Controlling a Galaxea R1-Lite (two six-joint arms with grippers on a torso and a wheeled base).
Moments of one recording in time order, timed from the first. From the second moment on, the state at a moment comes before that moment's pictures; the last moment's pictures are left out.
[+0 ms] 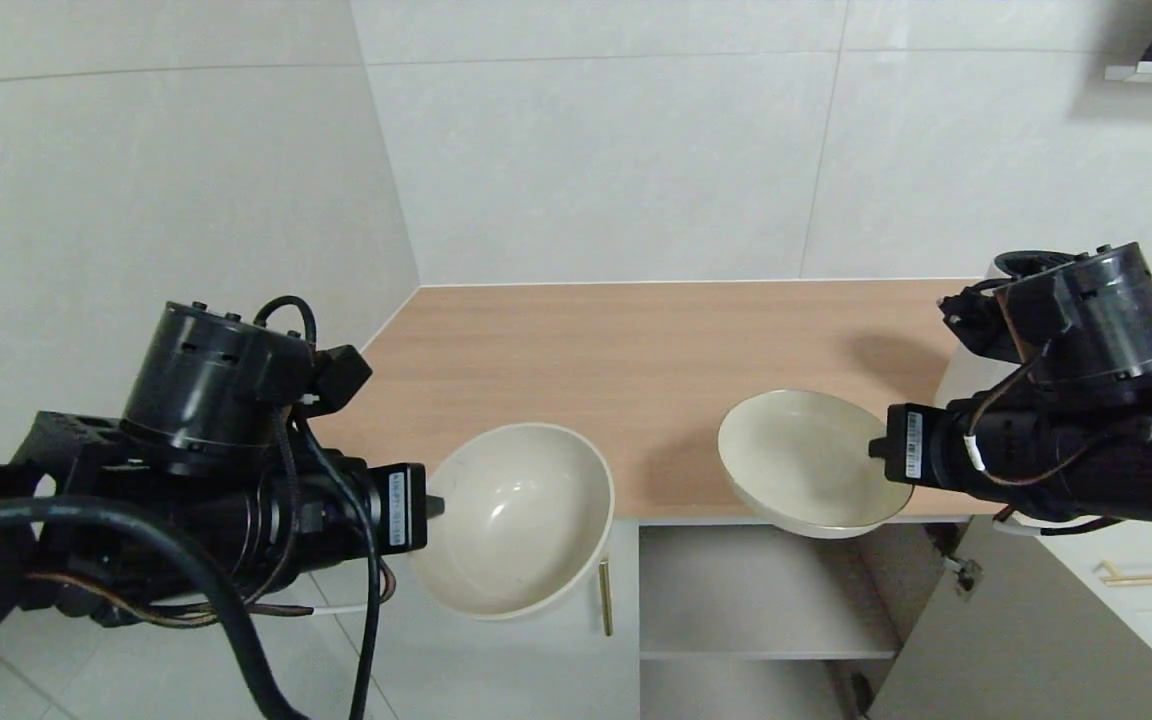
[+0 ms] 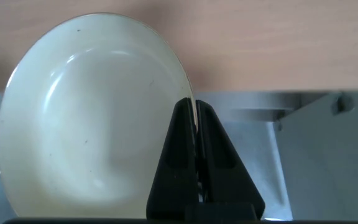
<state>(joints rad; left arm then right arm) -0.50 1.52 -0.87 0.05 0.05 -0.47 0.54 1.55 -1.00 0.08 -0.25 0.48</state>
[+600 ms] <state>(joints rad) -0.50 1.57 -0.86 0.05 0.05 -0.48 0.55 1.56 -0.96 0.07 -0.25 0.49</state>
